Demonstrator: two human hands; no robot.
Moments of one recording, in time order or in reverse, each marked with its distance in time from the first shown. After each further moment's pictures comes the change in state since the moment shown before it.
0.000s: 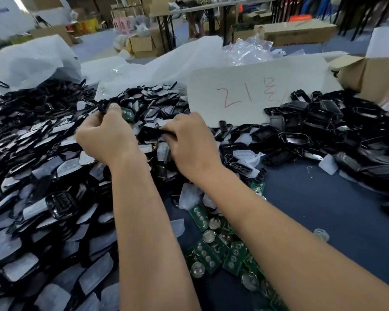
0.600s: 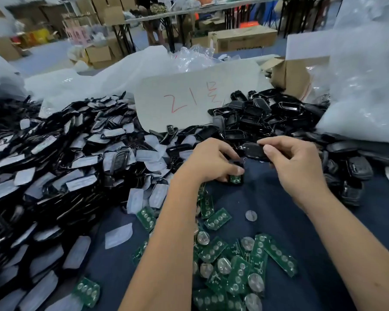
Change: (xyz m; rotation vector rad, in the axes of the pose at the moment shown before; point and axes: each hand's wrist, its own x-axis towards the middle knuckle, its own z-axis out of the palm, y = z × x) left_hand -0.173 -0.078 0.070 0.837 -1.562 0.000; right_hand -0.163 0.161 -0.149 0.372 0.402 0.592
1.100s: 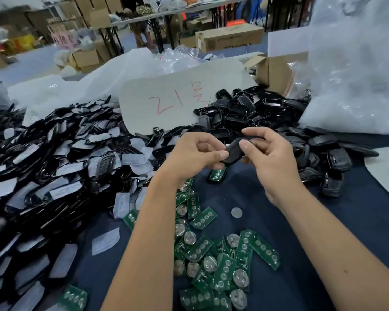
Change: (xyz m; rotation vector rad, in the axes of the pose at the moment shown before) left_hand -0.003 -0.003 -0.002 -0.341 0.026 0.189; right_hand -0.006 -0.003 0.012 0.367 -0.029 0.102
